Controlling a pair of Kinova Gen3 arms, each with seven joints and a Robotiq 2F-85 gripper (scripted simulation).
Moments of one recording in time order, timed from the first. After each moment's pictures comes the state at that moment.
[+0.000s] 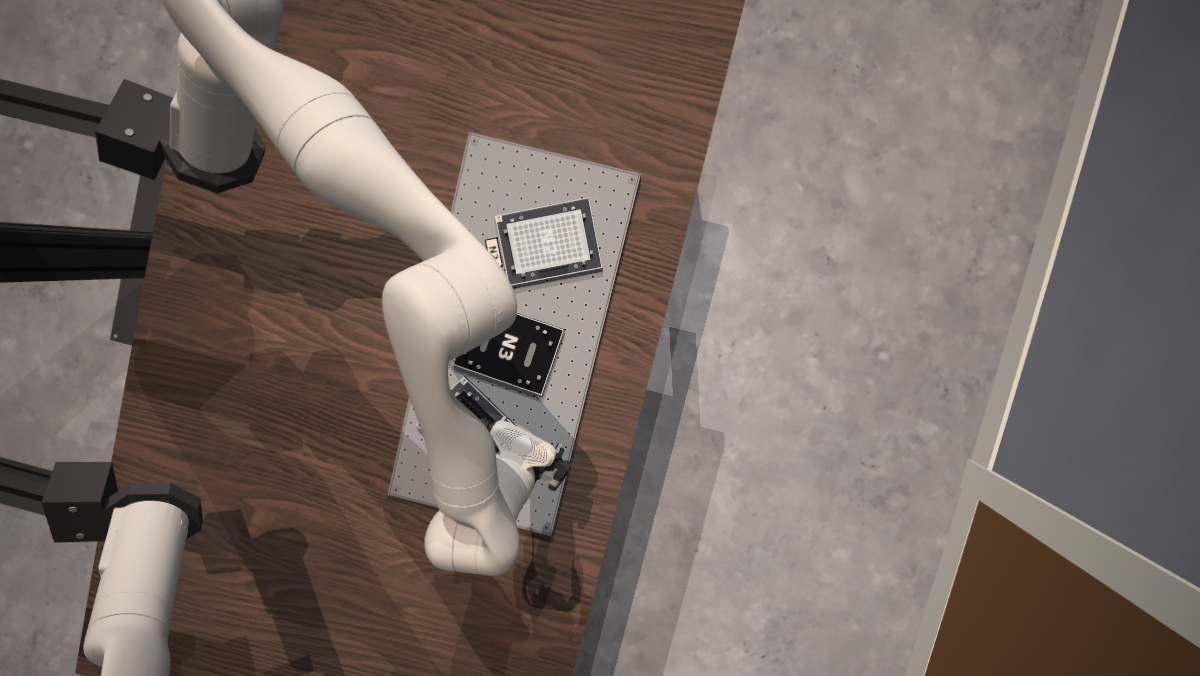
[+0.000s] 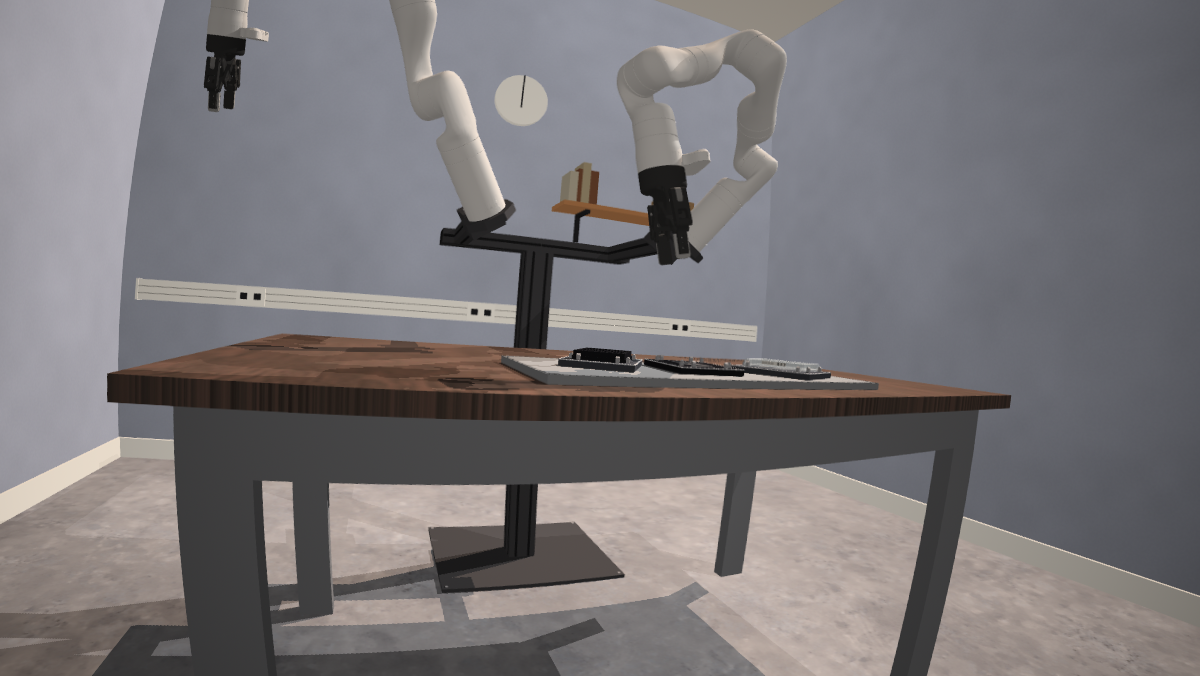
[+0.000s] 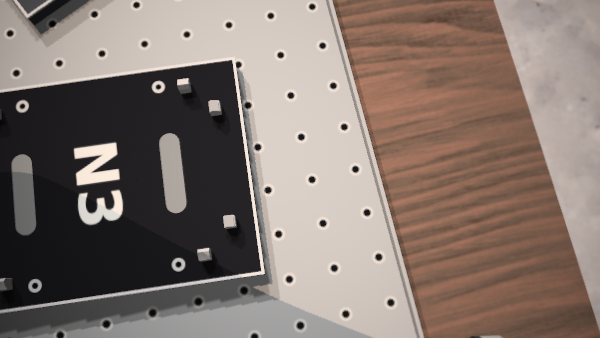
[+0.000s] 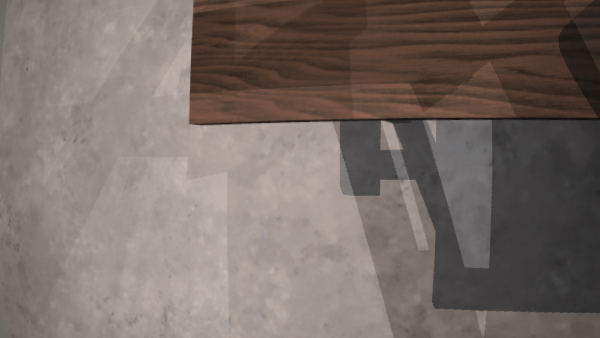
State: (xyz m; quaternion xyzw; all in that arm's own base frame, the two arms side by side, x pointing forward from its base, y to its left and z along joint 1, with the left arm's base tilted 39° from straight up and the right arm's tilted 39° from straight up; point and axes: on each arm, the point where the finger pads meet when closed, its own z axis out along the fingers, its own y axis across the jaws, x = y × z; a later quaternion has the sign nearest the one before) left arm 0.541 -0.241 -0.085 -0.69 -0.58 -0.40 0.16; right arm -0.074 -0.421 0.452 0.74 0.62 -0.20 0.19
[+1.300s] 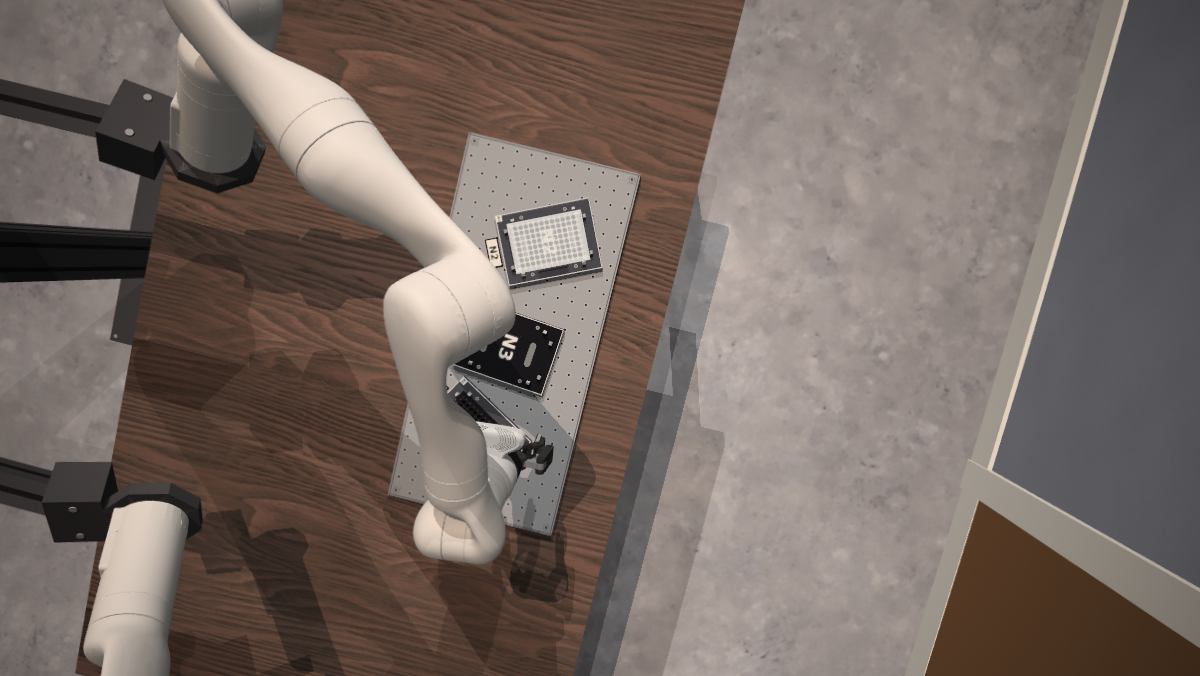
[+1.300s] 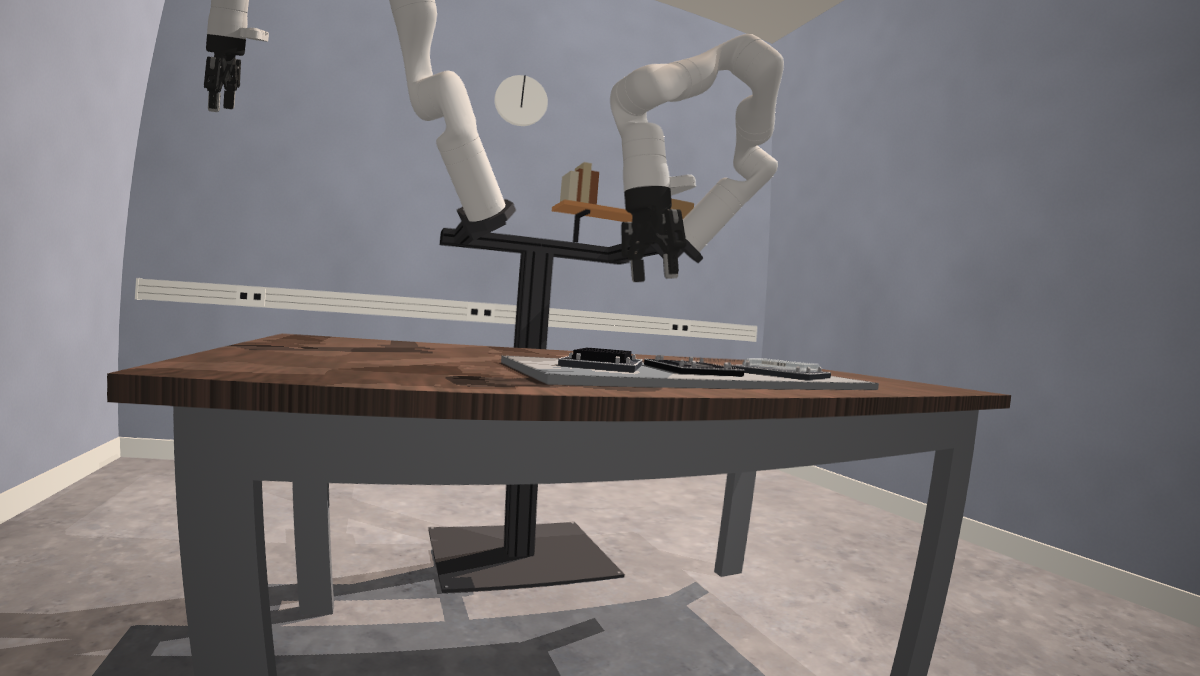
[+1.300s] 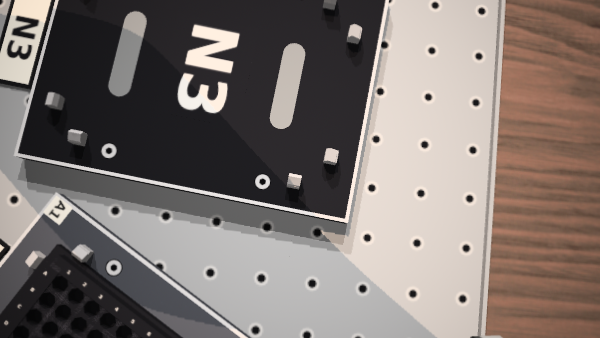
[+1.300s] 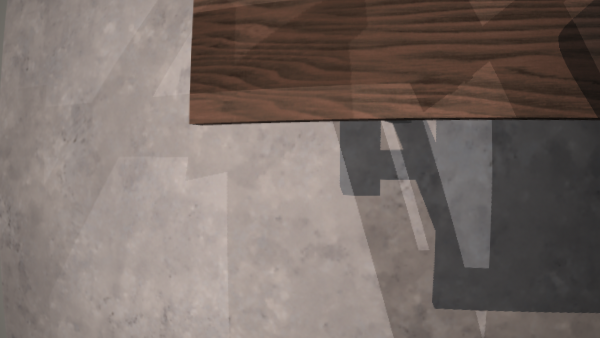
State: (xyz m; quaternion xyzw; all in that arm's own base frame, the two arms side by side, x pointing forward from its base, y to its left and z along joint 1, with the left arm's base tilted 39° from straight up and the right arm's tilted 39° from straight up) left arm 0.524 -0.235 -0.127 -0.59 -0.70 -0.39 0.09; right arm -0.074 -0.421 0.452 0.74 0.62 -0.20 0.19
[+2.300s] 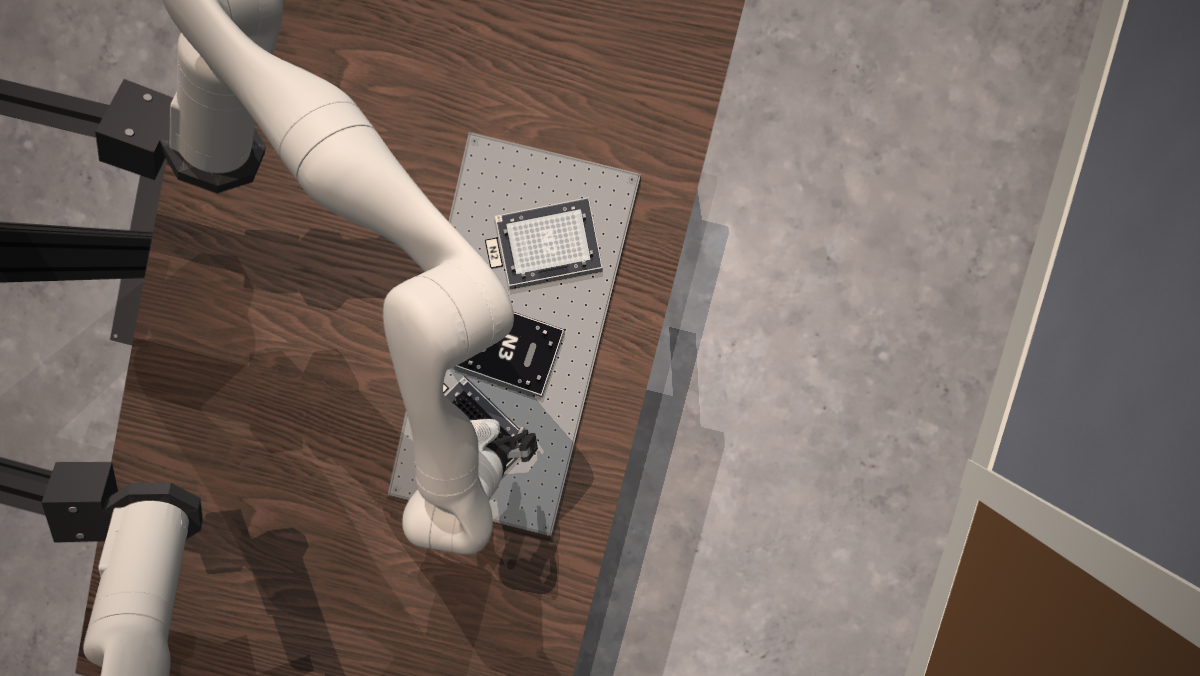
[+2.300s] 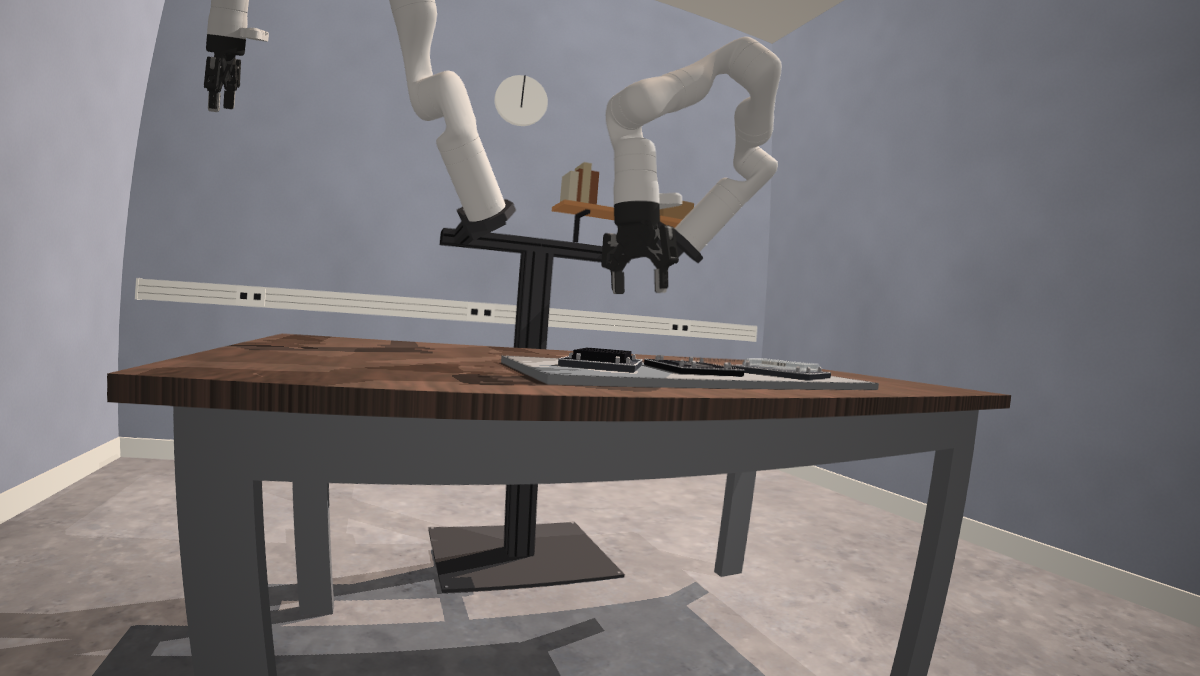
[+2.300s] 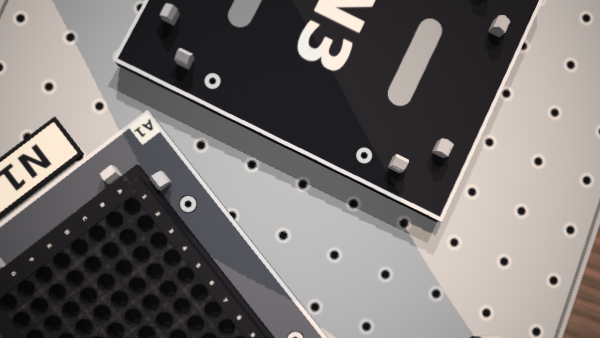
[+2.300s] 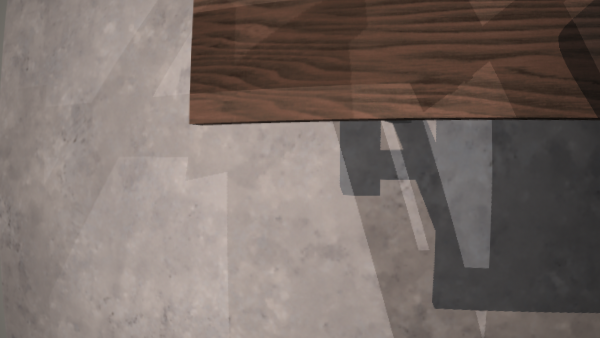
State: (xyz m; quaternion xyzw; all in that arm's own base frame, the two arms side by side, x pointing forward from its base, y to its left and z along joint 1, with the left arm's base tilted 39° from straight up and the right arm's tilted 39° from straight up) left arm 0.509 -0.232 -0.160 -0.50 -0.78 -0.38 0.03; right arm -0.074 -0.421 0.452 0.74 0.62 -0.20 0.19
